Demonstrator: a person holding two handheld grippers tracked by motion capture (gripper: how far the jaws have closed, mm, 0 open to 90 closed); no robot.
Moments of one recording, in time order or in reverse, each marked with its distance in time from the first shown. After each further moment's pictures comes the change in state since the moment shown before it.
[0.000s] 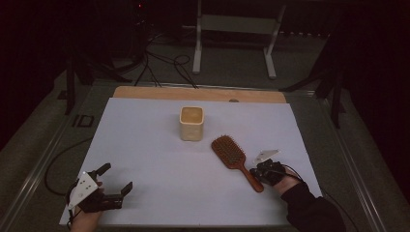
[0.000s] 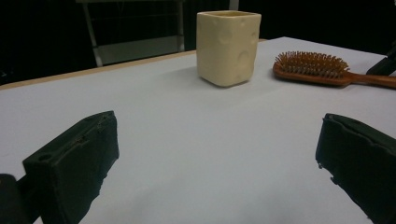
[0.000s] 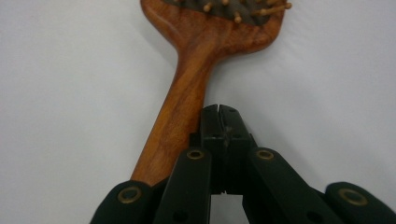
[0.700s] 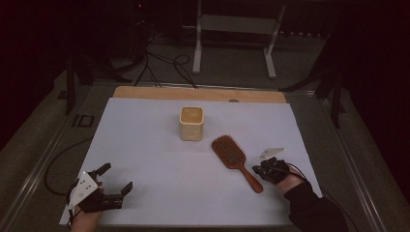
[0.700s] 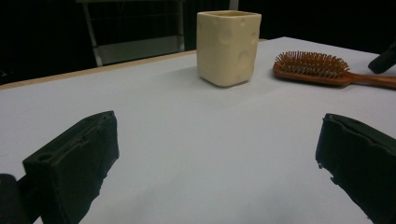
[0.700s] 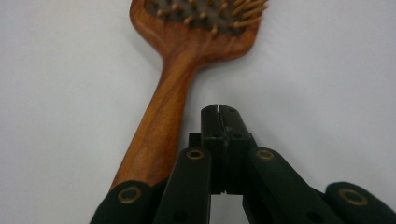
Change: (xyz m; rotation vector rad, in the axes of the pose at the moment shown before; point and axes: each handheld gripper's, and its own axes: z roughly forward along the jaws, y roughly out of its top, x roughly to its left) left arm 0.000 0.000 0.000 0.004 0.000 0.001; right arm -0.007 0.000 -0.013 -0.032 -0.022 0.027
